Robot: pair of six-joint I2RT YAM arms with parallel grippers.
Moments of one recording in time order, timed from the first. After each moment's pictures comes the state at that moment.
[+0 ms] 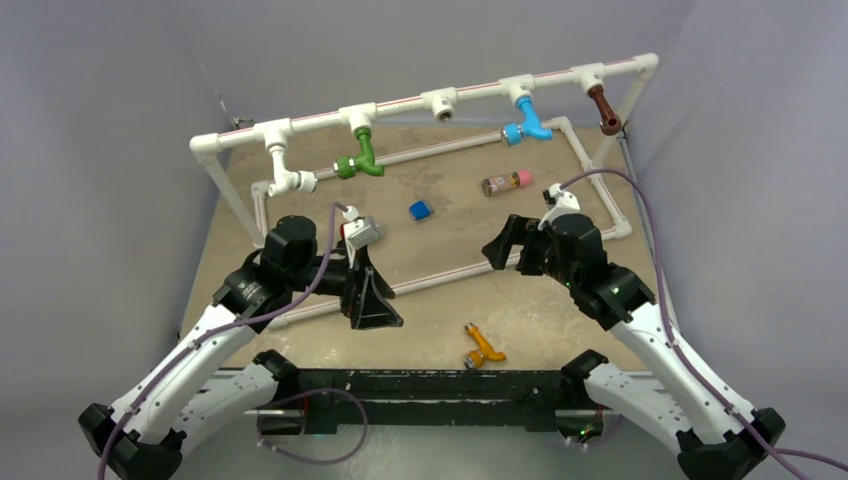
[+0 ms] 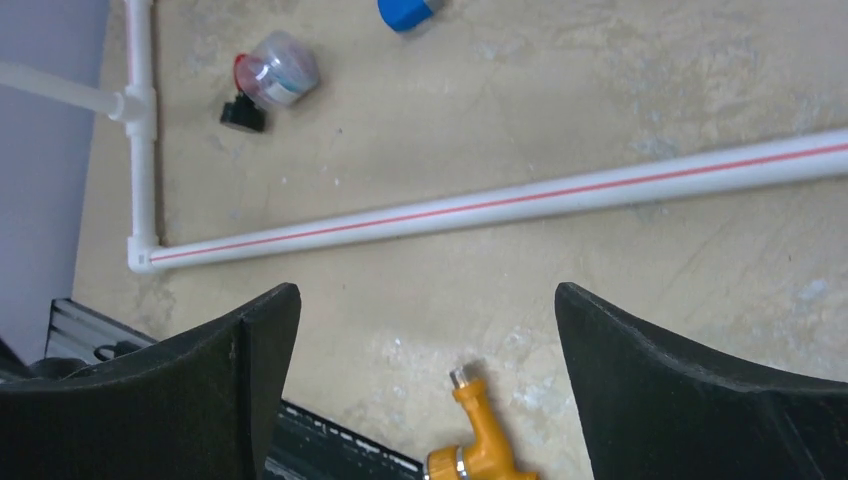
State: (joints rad) left arm -0.60 0.82 0.83 -0.49 0.84 -0.32; right arm 0.55 0.82 0.84 -0.54 0.03 0.60
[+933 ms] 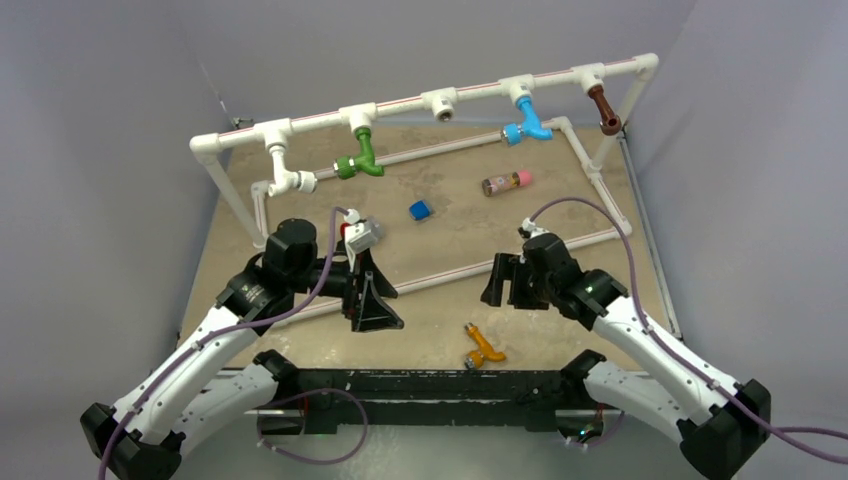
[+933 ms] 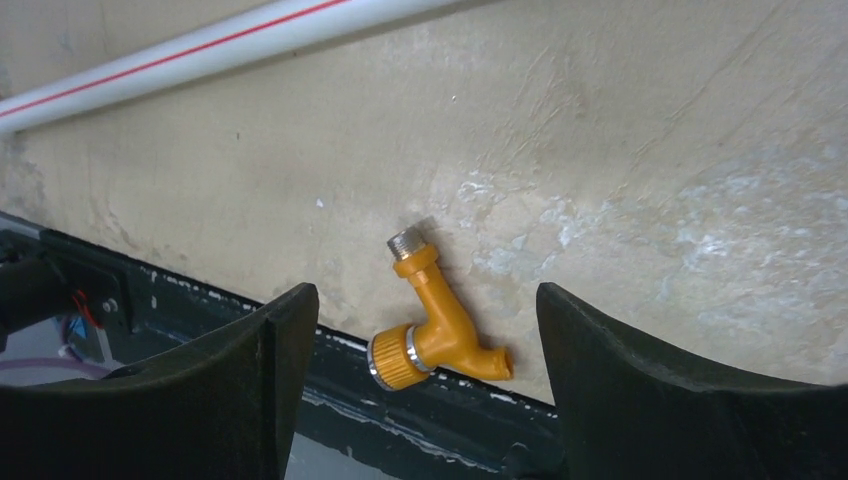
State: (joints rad) left arm -0.60 0.80 0.79 -0.41 0.92 -0.29; right arm 0.60 0.88 0.72 -0.75 -0.05 0.66
